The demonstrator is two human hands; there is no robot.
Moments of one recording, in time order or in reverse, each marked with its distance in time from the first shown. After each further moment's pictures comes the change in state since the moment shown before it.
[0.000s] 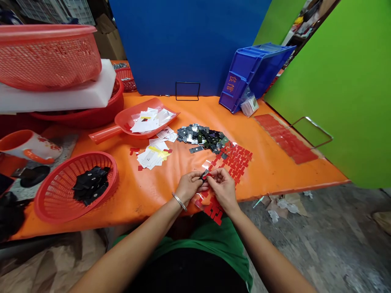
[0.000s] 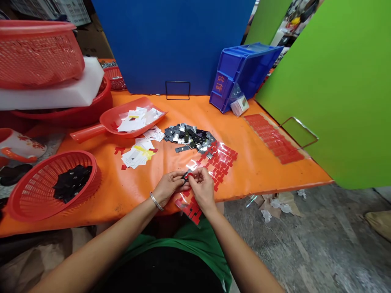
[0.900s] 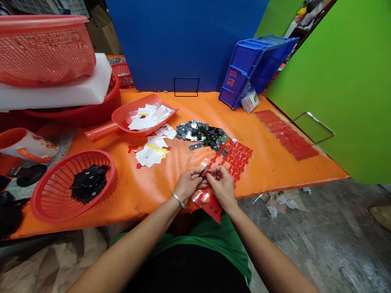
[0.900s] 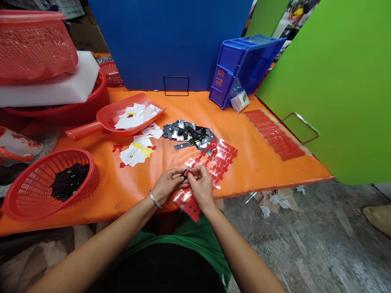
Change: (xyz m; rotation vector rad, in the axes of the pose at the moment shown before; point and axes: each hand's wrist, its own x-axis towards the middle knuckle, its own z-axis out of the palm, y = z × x) left_hand -0.001 -0.001 -0.001 -0.008 -0.032 0.021; right_hand 0.000 0.002 0.003 -0.021 0.037 0.028
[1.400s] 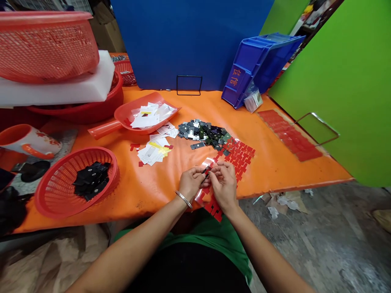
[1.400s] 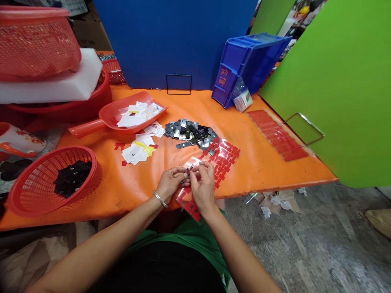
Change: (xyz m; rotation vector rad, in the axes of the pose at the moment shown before) left_hand 0.001 -0.005 0.008 -0.013 0.096 0.075; right_hand -0.008 -0.006 -0.003 -0.243 0.029 -0.241
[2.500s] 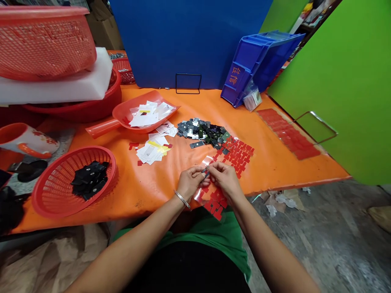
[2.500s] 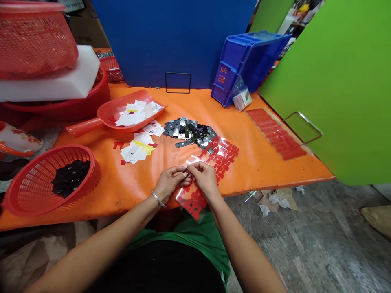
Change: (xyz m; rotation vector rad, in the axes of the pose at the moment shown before) left_hand -0.001 0.000 -0.006 -0.019 -0.068 0.020; right_hand 0.026 -0.002 -0.004 0.387 -0.207 0.489
